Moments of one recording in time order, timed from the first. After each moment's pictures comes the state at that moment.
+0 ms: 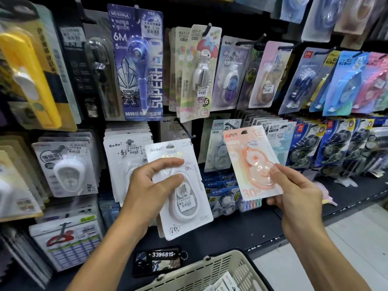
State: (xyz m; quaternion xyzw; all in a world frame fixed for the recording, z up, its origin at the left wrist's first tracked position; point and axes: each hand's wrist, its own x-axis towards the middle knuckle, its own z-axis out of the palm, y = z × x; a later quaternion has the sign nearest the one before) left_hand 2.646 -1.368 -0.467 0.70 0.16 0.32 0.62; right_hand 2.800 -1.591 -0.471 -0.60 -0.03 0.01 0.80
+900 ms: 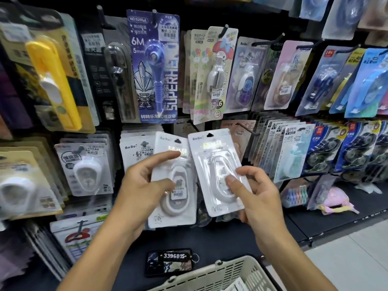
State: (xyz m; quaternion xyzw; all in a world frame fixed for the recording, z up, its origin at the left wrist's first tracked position) left_hand 2.626 -1.350 -0.455 0.68 0.17 0.33 0.63; right_hand 2.751 -1.531 -0.476 -0.66 -0.21 0.10 0.72
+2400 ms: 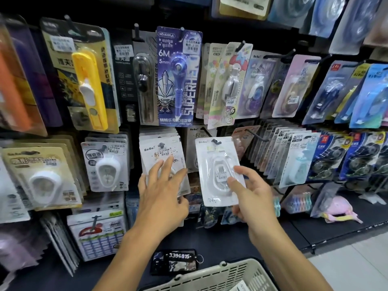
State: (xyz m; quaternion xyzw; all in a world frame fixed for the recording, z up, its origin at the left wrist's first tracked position) left_hand 2.626 -1.346 -0.484 0.94 0.26 0.20 0.14; right_hand 2.740 -1.504 -0.470 -0.69 -0.16 0.12 0.70
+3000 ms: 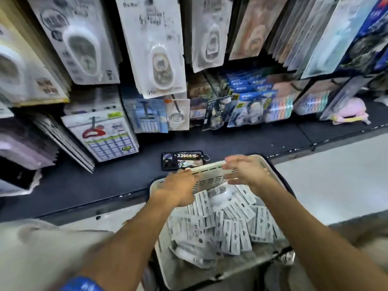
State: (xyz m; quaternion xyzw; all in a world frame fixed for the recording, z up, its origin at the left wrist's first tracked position) left_hand 2.588 -1.395 -0.676 0.96 0.11 -0.23 0.12; right_hand 2.727 -1.550 -0.665 -0.76 0.01 0.39 0.52
